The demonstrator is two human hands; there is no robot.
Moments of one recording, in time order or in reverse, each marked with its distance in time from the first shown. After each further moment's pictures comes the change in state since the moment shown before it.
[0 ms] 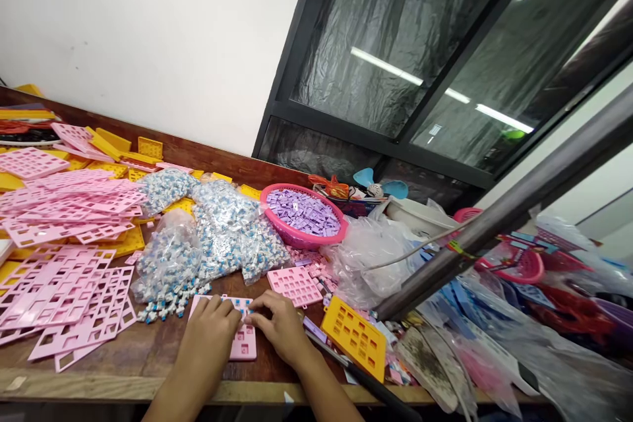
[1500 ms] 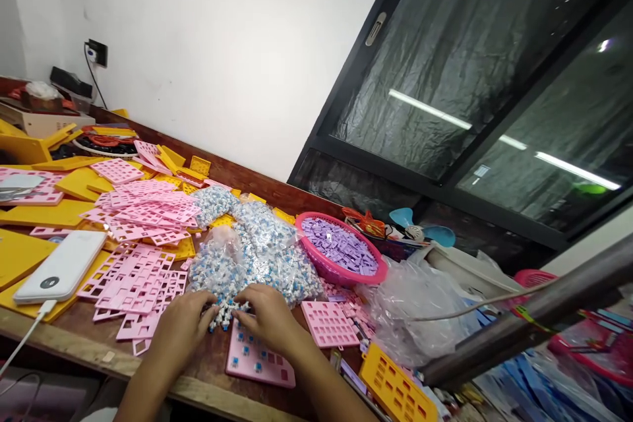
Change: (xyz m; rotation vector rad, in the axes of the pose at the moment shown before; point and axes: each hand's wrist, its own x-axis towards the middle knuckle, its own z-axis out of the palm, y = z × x) left_hand -0.046 -0.119 -0.043 -0.408 0.177 -0.385; right_hand 0.084 -0.107 0.043 -0.368 -0.310 -0.337
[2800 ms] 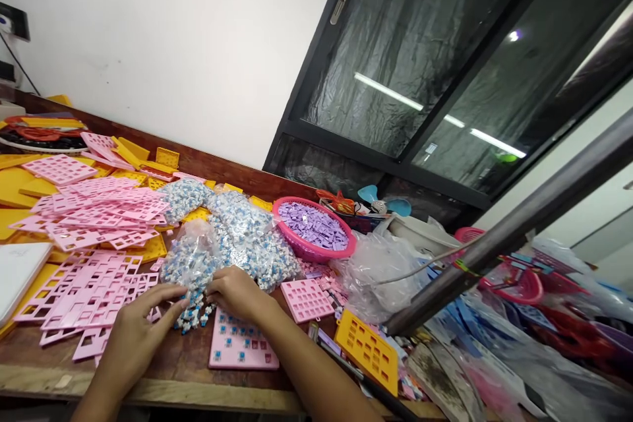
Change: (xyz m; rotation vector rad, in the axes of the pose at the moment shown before) left_hand -0.005 -0.017 -0.013 -0.420 0.200 0.033; right_hand 0.034 0.026 0.022 -0.144 -0.086 -0.201
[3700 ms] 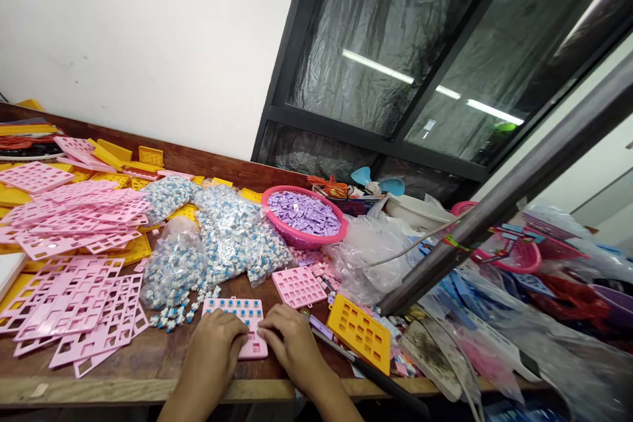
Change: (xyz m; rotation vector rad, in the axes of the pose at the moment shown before) left_hand -0.042 0.054 0.127 0.398 -0.442 0.221; right_hand -0.176 -0.014 0.015 0.290 0.346 0.484
